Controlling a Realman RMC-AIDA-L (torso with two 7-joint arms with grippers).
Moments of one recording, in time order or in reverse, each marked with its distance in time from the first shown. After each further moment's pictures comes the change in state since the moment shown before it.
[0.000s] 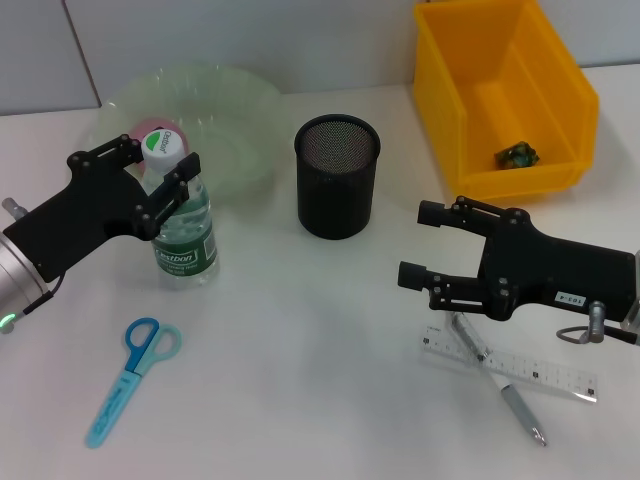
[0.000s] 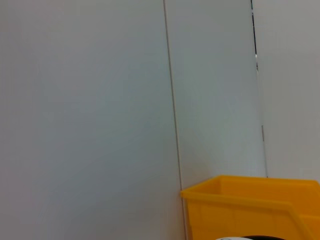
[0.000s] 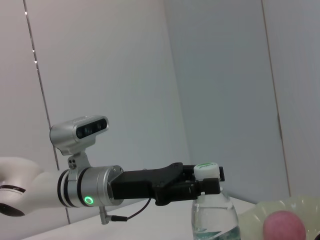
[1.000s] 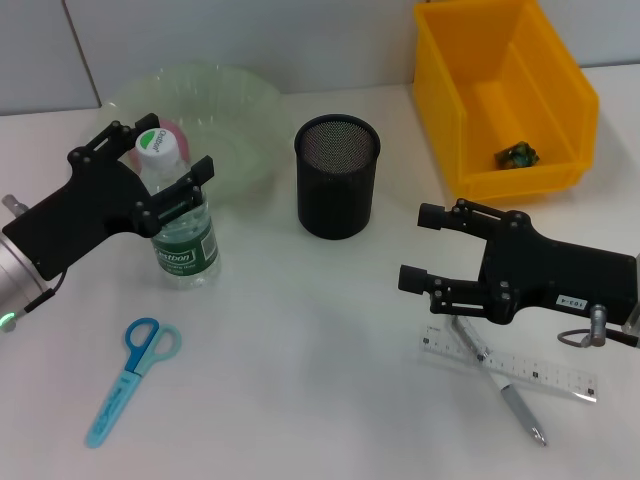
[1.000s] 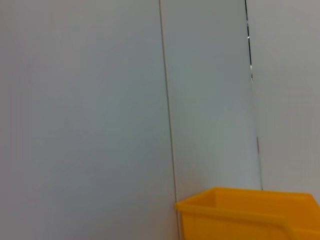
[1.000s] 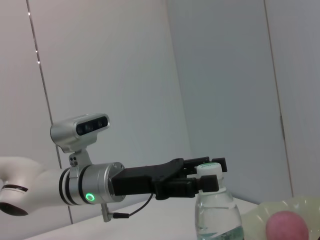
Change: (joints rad) left arm 0.003 -0.001 0.003 0.006 -0.010 0.027 -0.009; right arm -0.004 0.000 -0.001 0.000 0.000 -0.008 -0.003
